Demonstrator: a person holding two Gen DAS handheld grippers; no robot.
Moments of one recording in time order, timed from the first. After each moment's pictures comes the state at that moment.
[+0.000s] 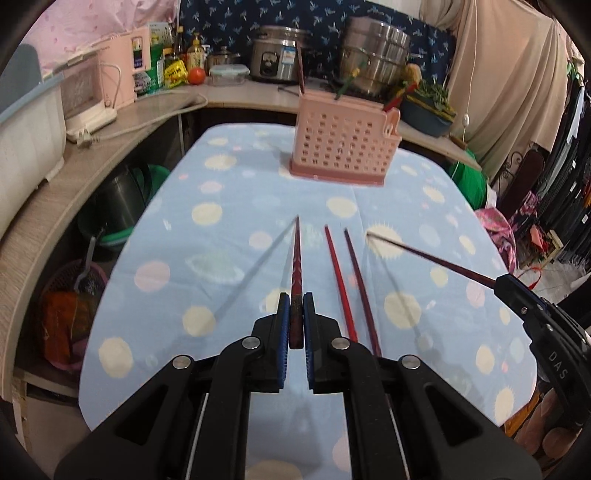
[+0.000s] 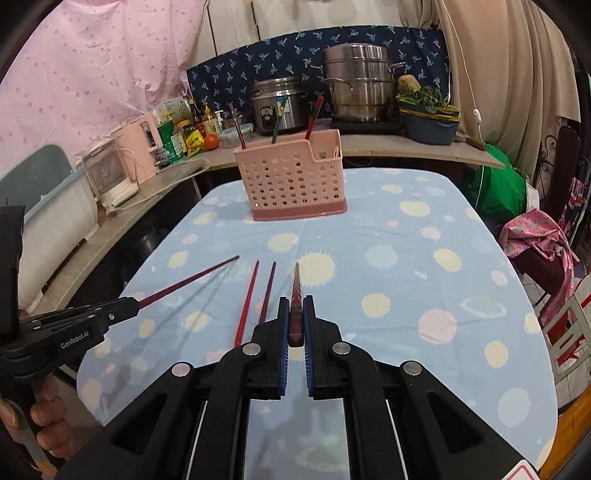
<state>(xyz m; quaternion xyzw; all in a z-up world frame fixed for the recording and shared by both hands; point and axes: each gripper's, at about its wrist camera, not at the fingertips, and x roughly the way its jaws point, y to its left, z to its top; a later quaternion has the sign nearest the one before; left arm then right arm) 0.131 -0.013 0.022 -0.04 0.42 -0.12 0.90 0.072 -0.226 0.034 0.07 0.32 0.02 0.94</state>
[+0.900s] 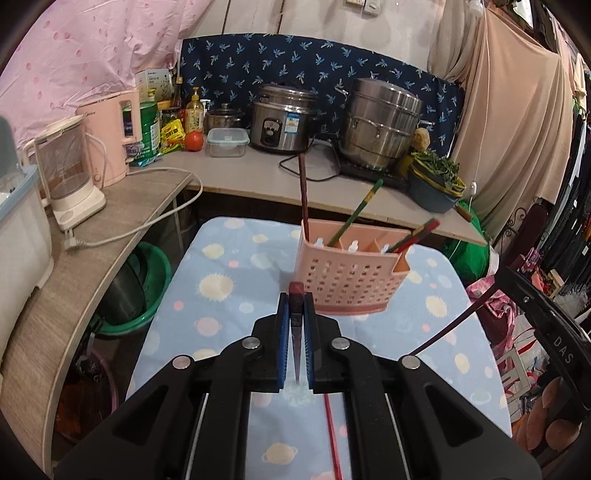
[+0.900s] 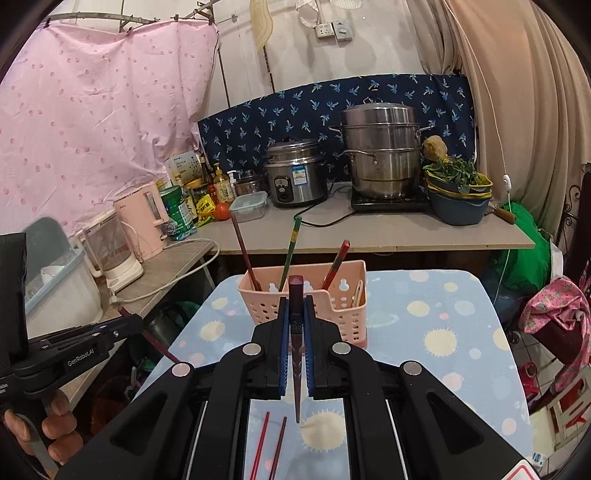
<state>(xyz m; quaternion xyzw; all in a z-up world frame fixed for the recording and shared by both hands) 0.261 -0.016 0.124 -0.06 0.34 -0.12 0.93 0.212 -0.241 0.137 0.08 0.24 0.05 0.97</state>
